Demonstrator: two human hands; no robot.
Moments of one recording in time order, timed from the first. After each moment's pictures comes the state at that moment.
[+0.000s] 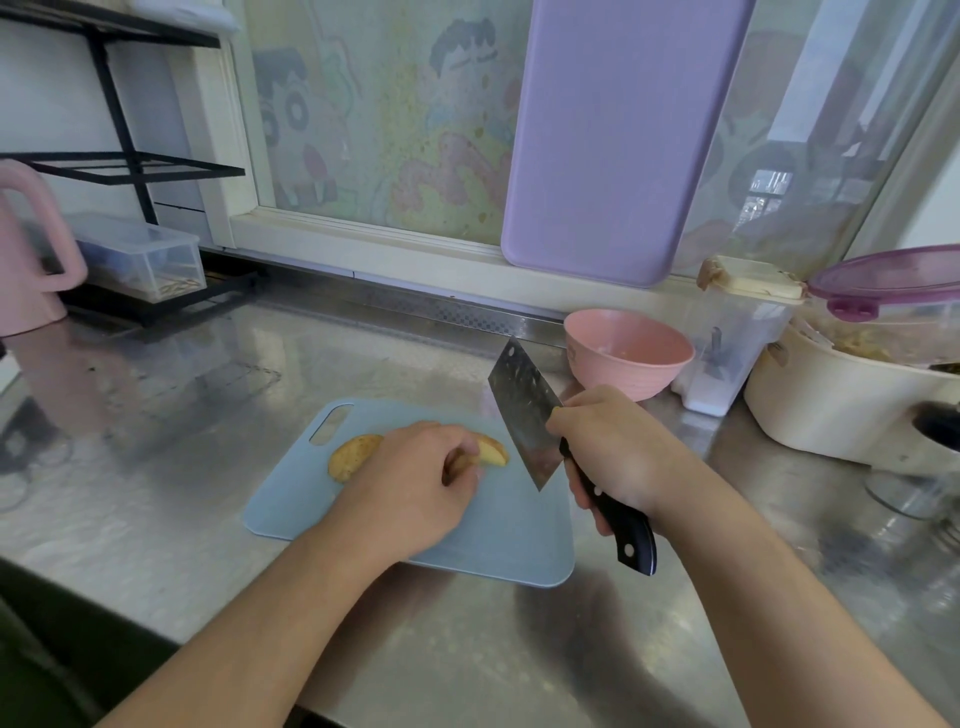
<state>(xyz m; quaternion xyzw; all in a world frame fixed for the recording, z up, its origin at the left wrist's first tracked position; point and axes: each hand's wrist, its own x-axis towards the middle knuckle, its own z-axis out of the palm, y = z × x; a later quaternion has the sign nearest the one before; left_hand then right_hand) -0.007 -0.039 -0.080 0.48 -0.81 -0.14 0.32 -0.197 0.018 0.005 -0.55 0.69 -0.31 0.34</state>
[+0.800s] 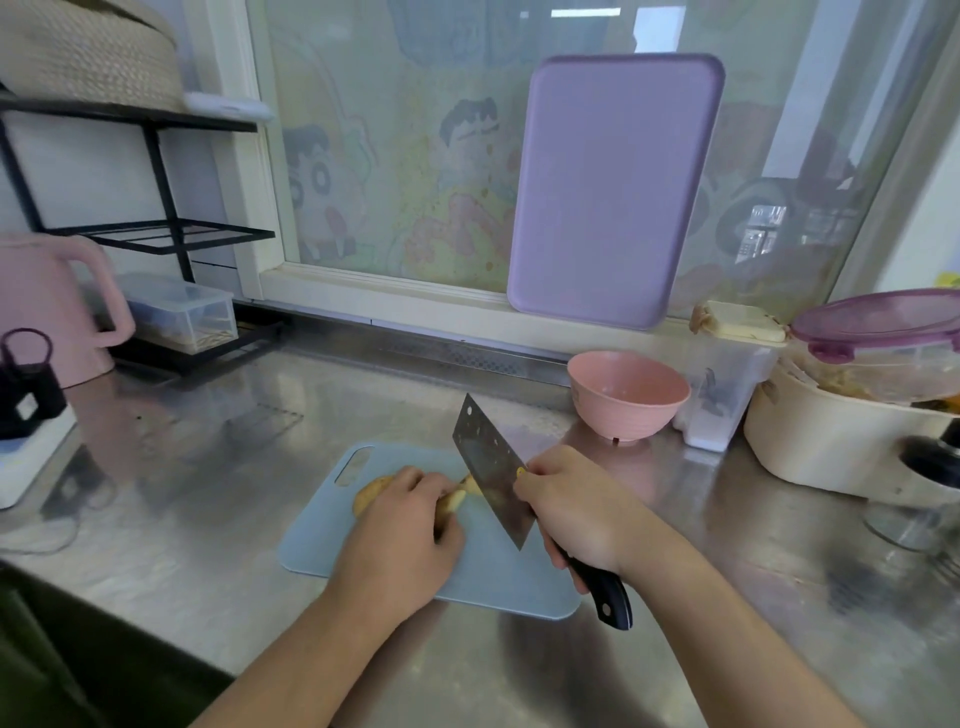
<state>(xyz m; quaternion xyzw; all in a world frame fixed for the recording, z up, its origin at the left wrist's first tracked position) 0.009 -0.021 -0.086 0.53 -0.78 -0.07 0.32 -0.173 0.028 0.003 -0.62 0.66 -0.26 0.34</state>
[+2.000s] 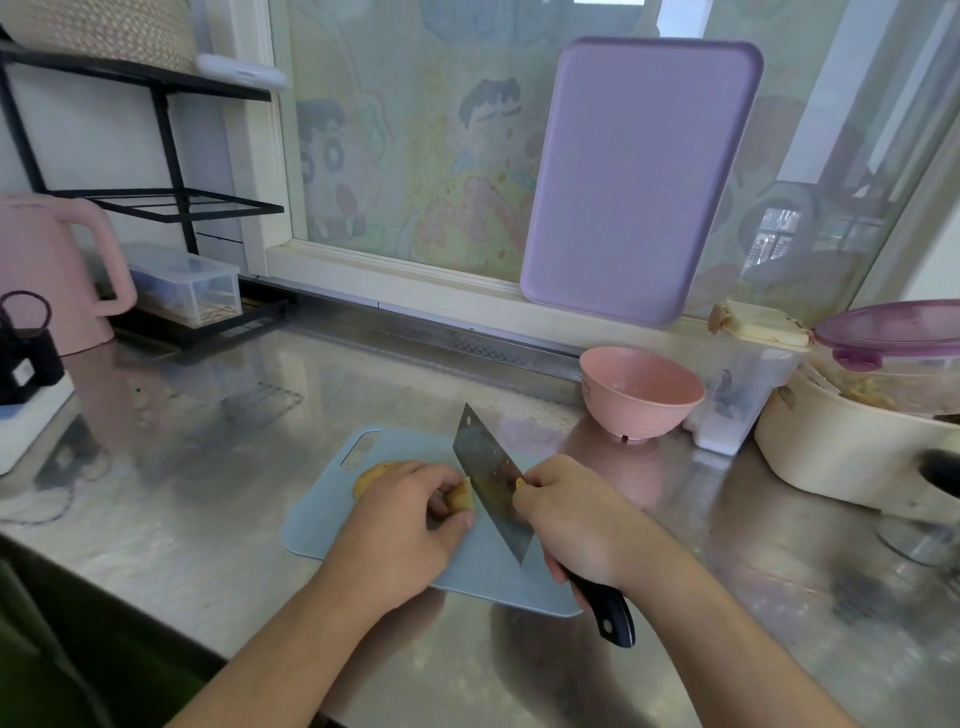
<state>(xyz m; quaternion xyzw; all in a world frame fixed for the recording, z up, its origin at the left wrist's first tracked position) 0.018 -0.023 -0.085 0.51 -0.76 -0.15 0.36 -0.163 0.025 -0.008 -0.64 0.68 -0.21 0.30</state>
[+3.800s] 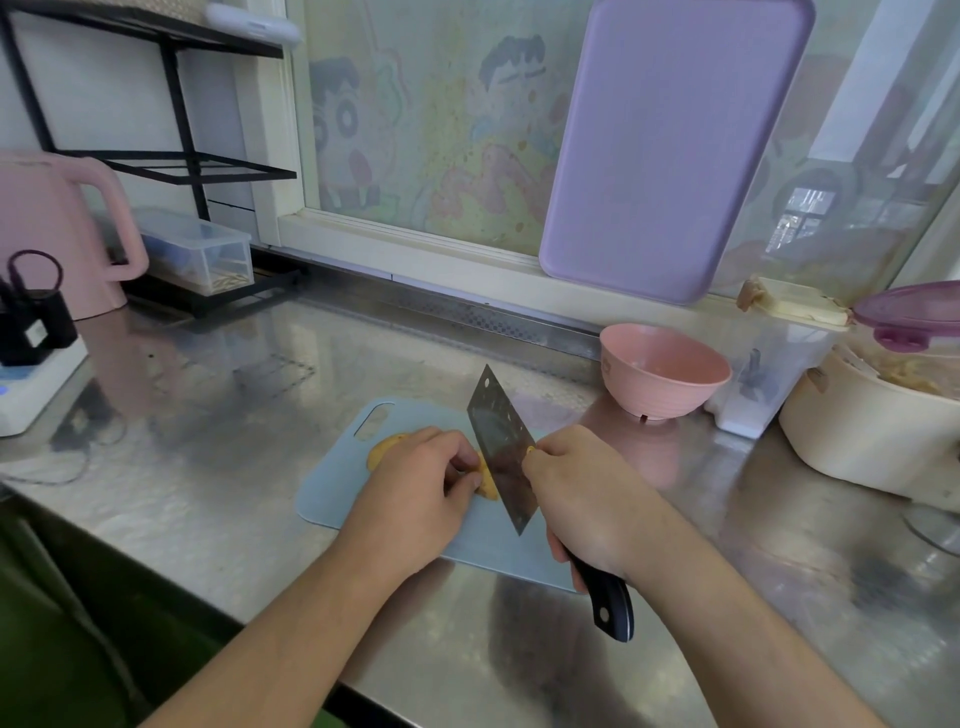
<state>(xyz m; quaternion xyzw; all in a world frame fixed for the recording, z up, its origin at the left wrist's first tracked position) 0.016 -0.030 -0.089 0.51 -0.77 -0.15 0.37 -0.141 0.036 0.006 -0.69 0.68 -0.15 0.22</state>
